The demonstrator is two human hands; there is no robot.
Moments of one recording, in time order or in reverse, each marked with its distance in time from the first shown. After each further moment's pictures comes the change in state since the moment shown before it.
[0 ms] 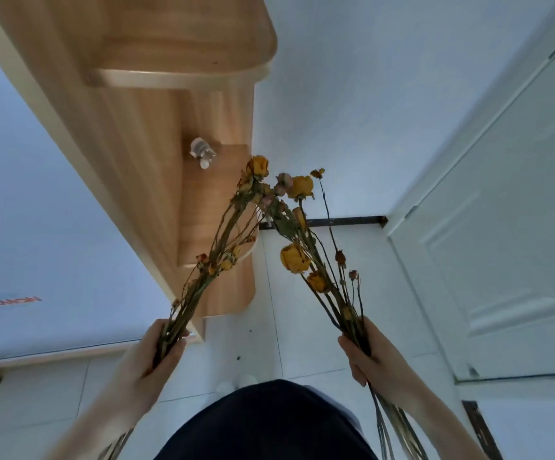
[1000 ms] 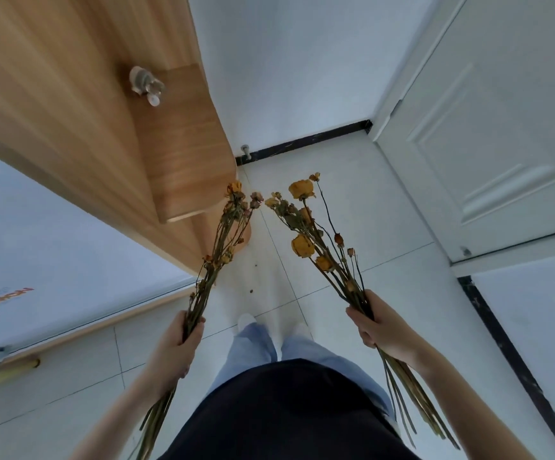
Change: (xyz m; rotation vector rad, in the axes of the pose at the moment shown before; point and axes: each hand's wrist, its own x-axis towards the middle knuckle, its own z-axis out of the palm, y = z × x) left_hand 0.014 -0.086 0.033 0.031 -0.246 -0.315; right_hand -0.033 0.064 0.060 0.257 -0.042 0.392
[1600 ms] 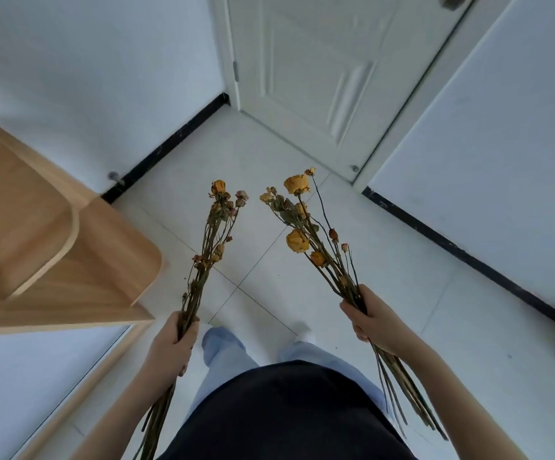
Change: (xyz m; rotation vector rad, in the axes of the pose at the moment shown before) left_hand -0.024 0.065 0.169 0.330 -0.320 0.136; right_hand -0.142 0.179 -0.048 0.348 0.380 0.124
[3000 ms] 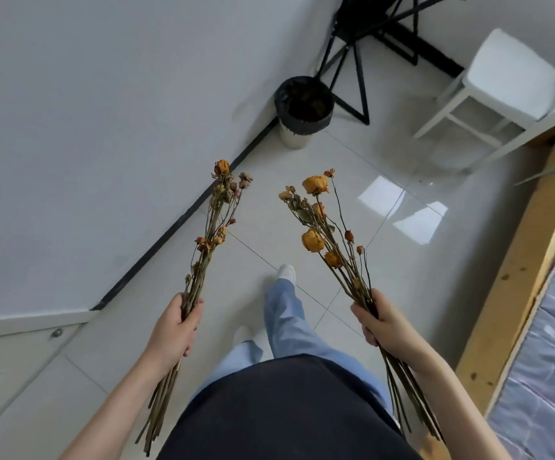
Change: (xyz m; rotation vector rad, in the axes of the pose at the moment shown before) left_hand 0.068 0.358 0.543 0.925 -1.192 0.498; right_hand -0.173 0.235 -0.177 1.012 1.164 0.574
